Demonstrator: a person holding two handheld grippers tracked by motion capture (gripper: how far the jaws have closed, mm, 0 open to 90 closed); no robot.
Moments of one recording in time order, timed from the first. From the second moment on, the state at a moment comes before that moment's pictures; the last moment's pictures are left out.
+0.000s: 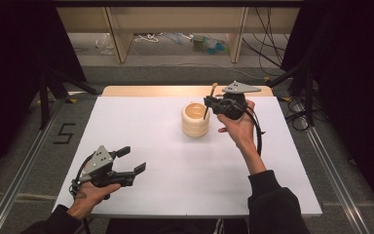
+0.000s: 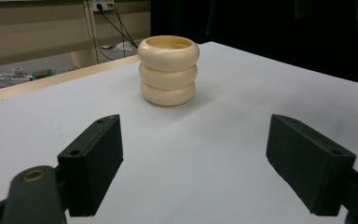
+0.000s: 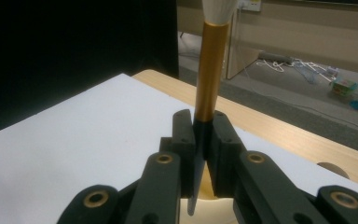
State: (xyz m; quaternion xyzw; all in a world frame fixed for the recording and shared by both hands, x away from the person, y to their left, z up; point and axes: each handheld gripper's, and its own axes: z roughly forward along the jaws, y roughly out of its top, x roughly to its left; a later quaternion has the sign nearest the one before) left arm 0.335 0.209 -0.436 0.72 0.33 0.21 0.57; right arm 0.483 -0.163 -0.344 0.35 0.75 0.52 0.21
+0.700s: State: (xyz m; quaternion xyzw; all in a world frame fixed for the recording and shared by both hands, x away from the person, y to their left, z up) left arm 0.335 0.208 -0.436 0.72 0.33 0.21 0.57; right arm 0.506 -0.148 -0.340 0.36 0.75 0.51 0.22
